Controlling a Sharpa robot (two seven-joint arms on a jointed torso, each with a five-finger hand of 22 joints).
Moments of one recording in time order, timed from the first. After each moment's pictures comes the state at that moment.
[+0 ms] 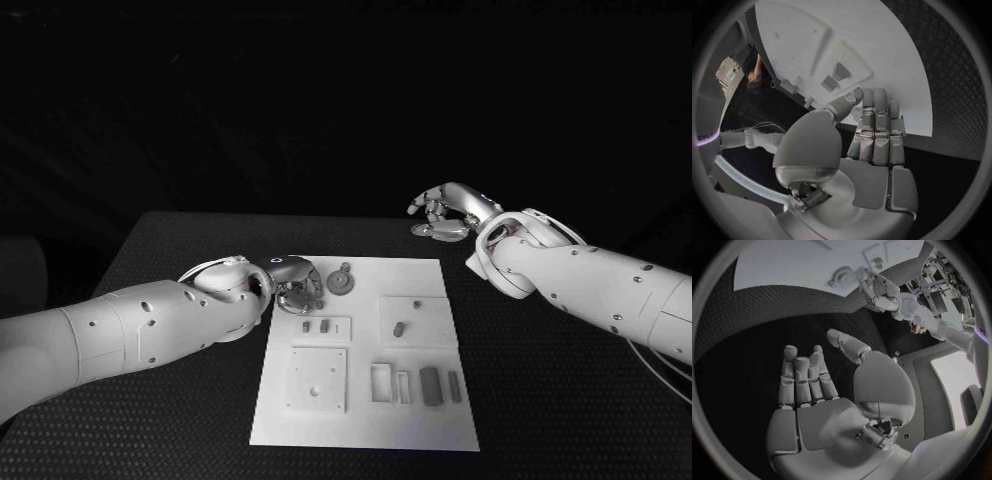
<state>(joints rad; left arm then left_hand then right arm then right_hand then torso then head) 1.23 -0.65 -0.23 1.21 -1.44 -0.21 -0.01 1.22 -0.13 0.64 -0.29 0.06 0.86 0.09 0.27 0.42 1.46 0.02 0.09 0.17 1.25 -0.03 0.45 0.86 0.02 0.81 -0.09 0.55 1.31 1.21 -0.64 0.02 1.16 -1.23 -0.43 0.10 1.04 -0.20 0.72 -0.29 0.33 0.87 0.17 0.24 0.46 0.87 0.06 1.32 0.73 0.86 -0.03 1.45 0.86 0.26 0.81 0.12 0.95 1.26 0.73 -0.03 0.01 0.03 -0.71</state>
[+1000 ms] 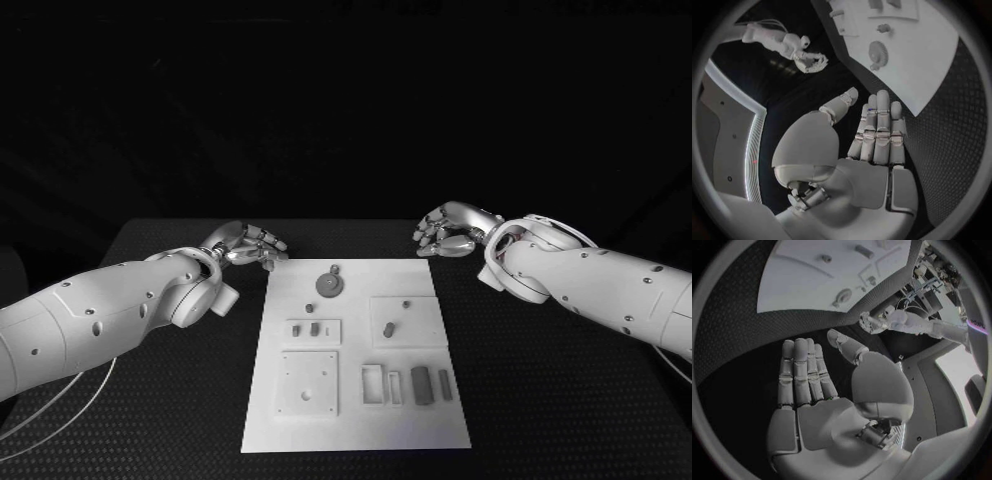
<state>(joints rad) 1.23 -0.74 -0.15 1.15 -0.48 -0.25 0.20 1.11 -0.13 0.58 -0.26 0.06 0.88 0.15 0.31 0.44 1.24 0.11 0.07 0.16 1.15 0.02 0.40 0.85 0.02 0.75 -0.08 0.58 1.31 1.21 -0.73 -0.01 1.18 -1.24 -0.25 0.12 1.05 -0.16 0.67 -0.29 0.19 0.89 0.17 0.31 0.46 1.07 0.10 0.38 0.16 1.04 -0.01 1.11 0.55 0.26 0.86 0.12 0.76 1.18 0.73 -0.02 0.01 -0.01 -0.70</state>
